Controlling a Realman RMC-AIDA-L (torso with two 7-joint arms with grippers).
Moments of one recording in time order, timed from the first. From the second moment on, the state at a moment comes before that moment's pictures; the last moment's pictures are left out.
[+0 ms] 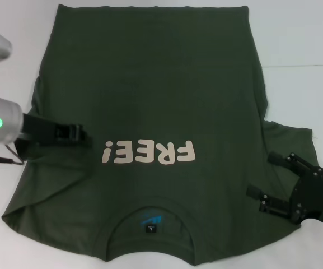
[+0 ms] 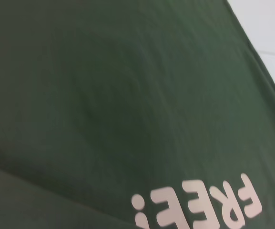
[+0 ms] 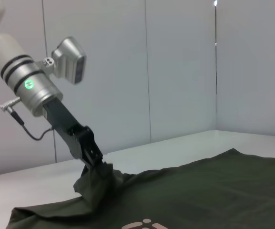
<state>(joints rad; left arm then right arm) -0.75 -2.13 0.68 0.96 2.60 1.42 -2.52 0.33 2.09 -0.47 -0.35 -1.86 -1.58 0.74</state>
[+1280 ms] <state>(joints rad) -0.72 -2.10 0.63 0.99 2.56 1.40 -2.53 0.33 2.09 -0.47 -0.35 -1.85 -1.59 0.74</state>
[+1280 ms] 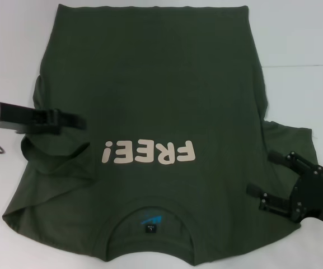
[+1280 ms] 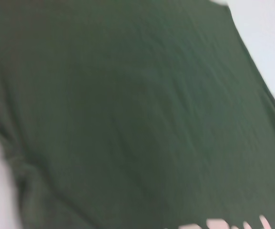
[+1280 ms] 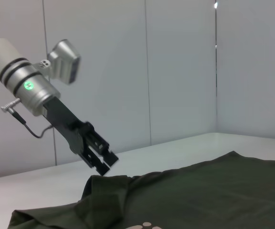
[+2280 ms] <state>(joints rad) -0.68 -2.04 0.49 0.78 2.56 1.17 -2.51 0.33 2.09 -0.46 -0.35 -1.85 -1.58 0.74</state>
